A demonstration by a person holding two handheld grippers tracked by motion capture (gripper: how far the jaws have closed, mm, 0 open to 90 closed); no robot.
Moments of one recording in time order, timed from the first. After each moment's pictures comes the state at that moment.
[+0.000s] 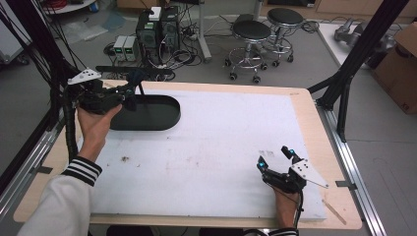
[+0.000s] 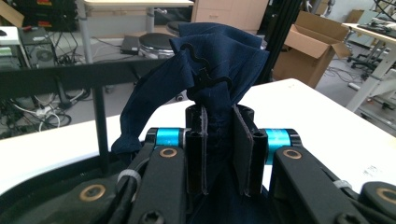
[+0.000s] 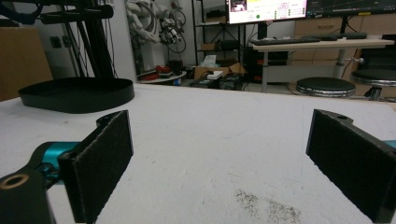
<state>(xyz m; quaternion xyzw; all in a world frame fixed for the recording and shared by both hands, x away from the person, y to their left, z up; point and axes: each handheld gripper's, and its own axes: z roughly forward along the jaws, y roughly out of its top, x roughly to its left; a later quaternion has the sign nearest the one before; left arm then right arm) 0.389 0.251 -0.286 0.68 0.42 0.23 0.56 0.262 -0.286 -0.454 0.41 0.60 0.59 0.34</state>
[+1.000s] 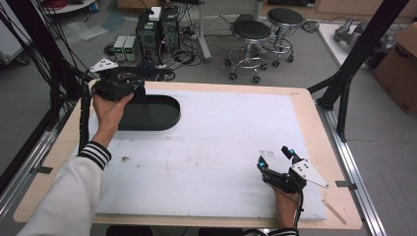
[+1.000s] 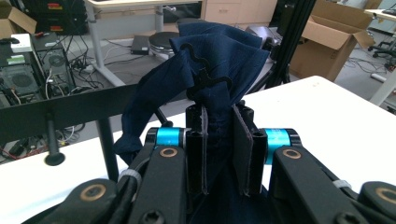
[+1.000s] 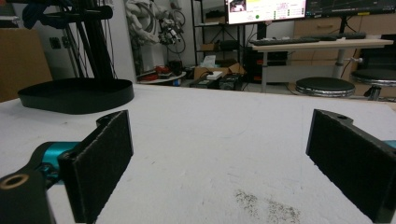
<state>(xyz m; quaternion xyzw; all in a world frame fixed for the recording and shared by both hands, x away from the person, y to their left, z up) 0.440 0.231 -0.297 0.69 0.42 0.25 0.54 0.263 -0.286 -0.453 0.41 0.60 0.60 0.34</state>
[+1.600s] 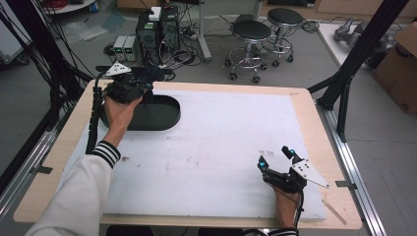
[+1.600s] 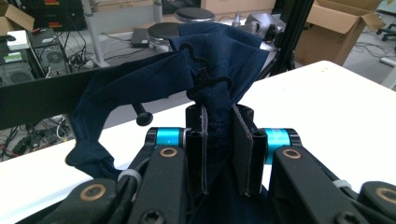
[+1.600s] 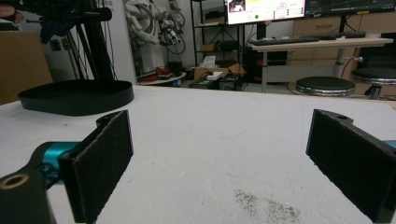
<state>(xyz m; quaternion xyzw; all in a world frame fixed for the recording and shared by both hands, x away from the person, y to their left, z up) 0.453 0.212 -0.317 0.71 0.41 0.25 0.52 0.263 -0.287 -0.454 0.41 0.59 0.60 0.34</state>
